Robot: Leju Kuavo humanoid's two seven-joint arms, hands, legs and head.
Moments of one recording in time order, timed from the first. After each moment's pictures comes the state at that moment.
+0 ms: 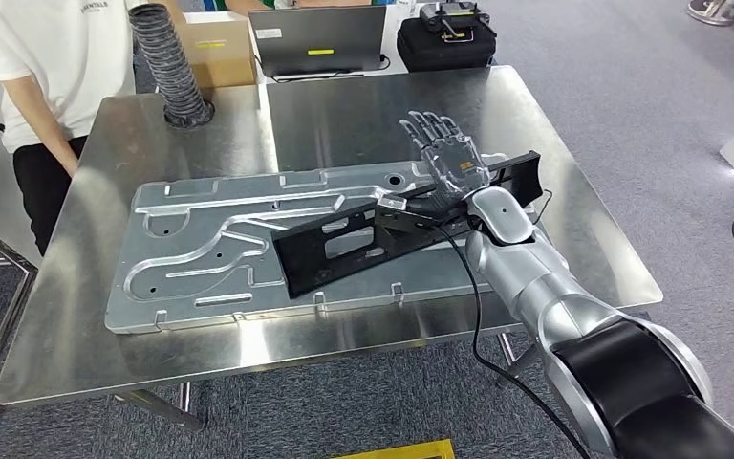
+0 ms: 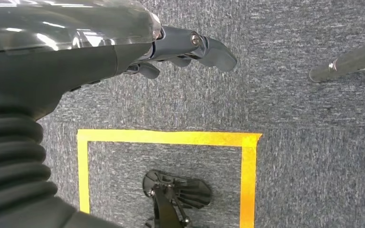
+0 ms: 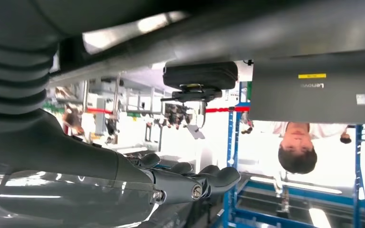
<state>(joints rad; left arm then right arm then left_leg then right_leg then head) -0.09 0.03 1.24 -0.22 -0.93 -0.02 -0.48 -1.06 0.02 0.46 -0.31 1.06 -0.44 -0.21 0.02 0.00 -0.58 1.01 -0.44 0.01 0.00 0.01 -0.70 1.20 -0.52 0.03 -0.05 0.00</state>
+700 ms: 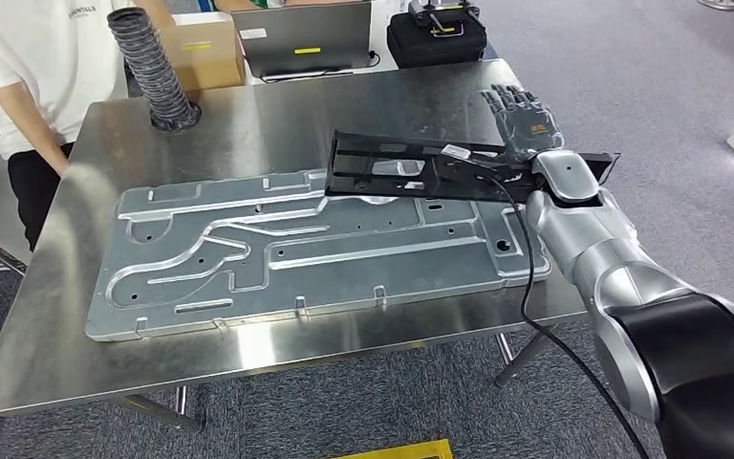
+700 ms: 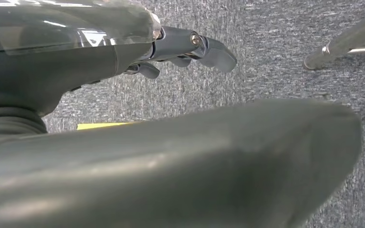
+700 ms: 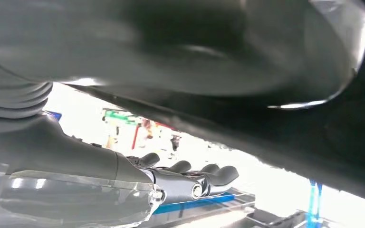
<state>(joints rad) -0.09 0.03 1.24 -0.22 -0.95 -0.04 -0.49 -1.19 -0.11 0.38 -0.29 1.18 -0.23 -0.06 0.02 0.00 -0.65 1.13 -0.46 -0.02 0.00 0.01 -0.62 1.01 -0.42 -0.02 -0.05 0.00</state>
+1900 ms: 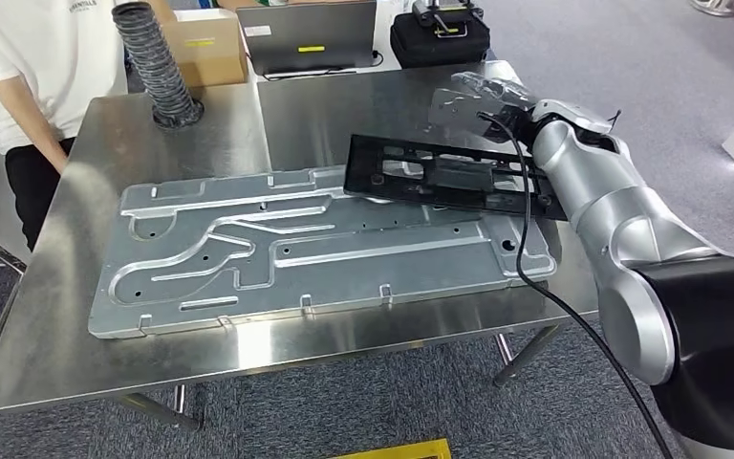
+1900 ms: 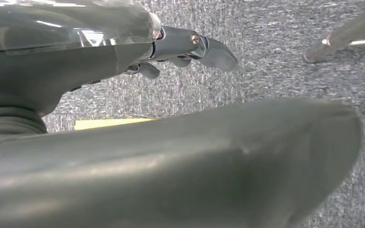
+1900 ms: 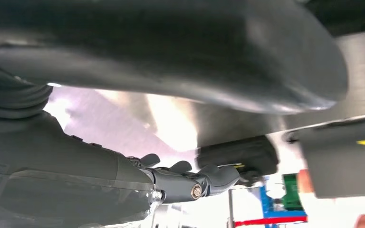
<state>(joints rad) -0.10 0.03 1.24 -0.22 -0.95 -0.05 -0.49 -1.35 -0.06 0.19 -0.27 1.01 0.33 -0.21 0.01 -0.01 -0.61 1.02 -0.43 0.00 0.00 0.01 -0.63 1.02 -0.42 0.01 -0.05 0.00</state>
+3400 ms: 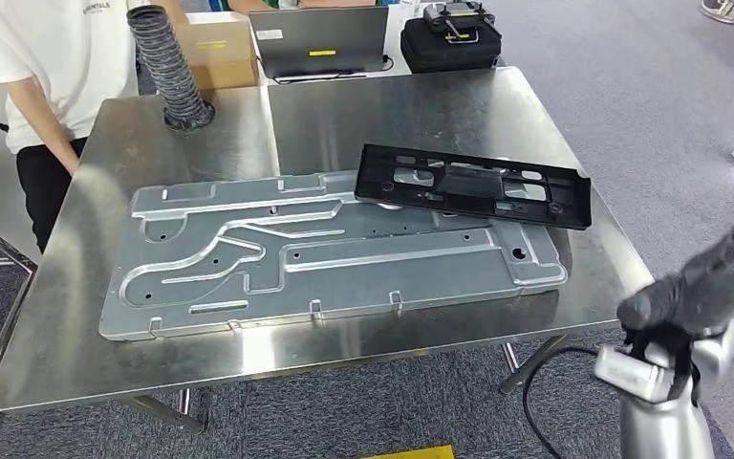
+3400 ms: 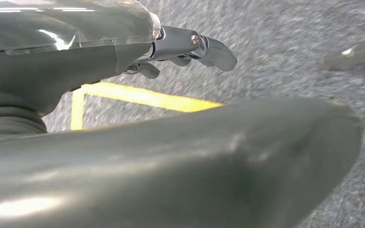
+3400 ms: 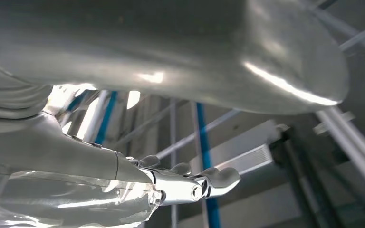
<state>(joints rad) -0.08 -0.03 1.32 -0.22 -0.85 -0.08 -0.48 -0.15 -0.15 -0.10 -1.95 0.52 -0.46 -0.66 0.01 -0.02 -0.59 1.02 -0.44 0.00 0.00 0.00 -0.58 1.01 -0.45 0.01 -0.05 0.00</state>
